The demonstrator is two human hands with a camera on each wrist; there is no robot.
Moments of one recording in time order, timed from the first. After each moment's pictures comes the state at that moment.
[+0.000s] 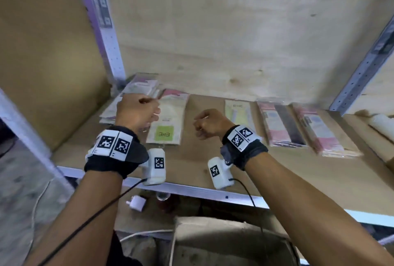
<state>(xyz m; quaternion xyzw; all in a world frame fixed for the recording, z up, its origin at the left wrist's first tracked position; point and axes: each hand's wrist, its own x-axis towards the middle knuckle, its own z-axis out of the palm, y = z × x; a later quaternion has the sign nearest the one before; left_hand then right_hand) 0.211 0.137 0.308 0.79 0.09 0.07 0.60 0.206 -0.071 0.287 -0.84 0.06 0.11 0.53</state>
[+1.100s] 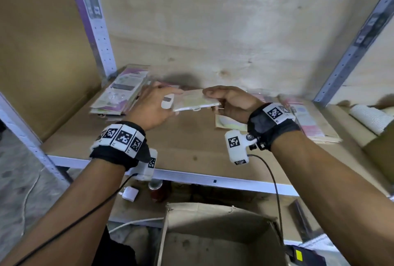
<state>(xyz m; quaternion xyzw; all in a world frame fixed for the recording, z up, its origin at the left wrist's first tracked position) 0.177 0.102 0.314 0.92 -0.23 0.11 0.30 0.176 -0.138 0.332 -0.67 0.05 0.11 0.73</state>
